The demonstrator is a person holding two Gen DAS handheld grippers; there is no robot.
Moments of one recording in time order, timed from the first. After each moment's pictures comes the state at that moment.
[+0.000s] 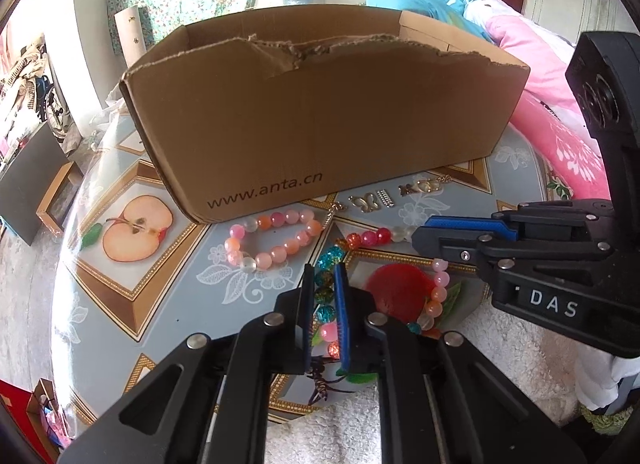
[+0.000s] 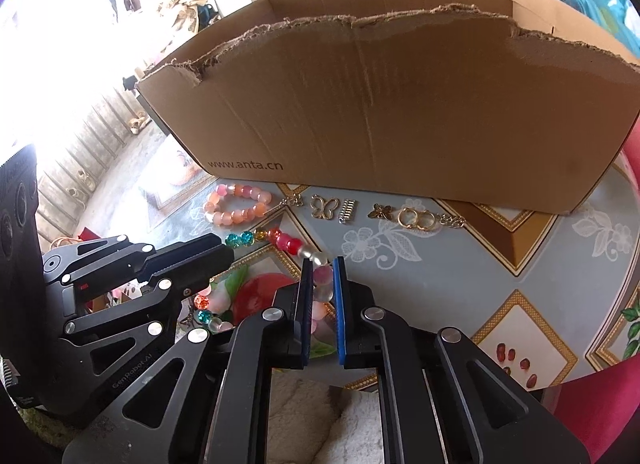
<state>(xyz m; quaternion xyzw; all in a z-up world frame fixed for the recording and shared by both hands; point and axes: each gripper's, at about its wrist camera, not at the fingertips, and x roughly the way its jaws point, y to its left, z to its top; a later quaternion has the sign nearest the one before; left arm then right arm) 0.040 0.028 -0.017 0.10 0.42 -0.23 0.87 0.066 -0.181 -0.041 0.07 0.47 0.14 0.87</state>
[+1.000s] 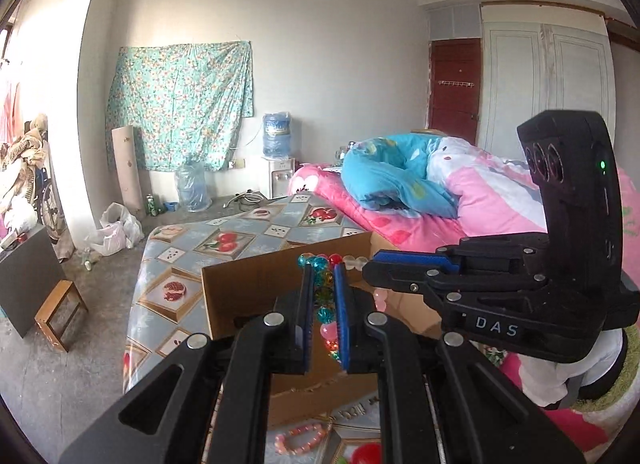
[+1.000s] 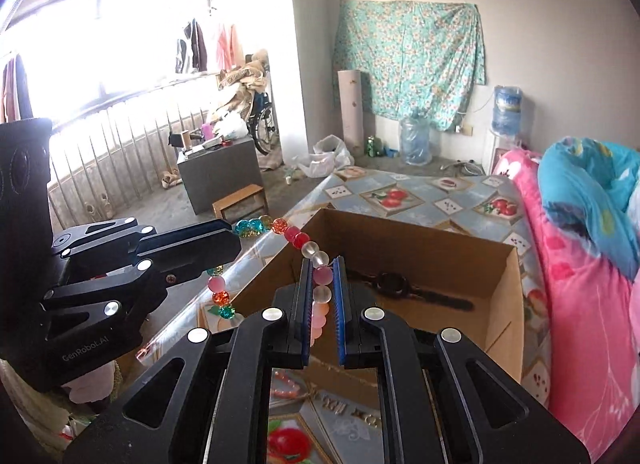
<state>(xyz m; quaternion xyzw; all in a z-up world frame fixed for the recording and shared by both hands) 0.062 0.042 0.165 0.05 0.20 -0.29 0.93 0.096 -0.189 0.139 0.00 0.27 0.20 0.94</state>
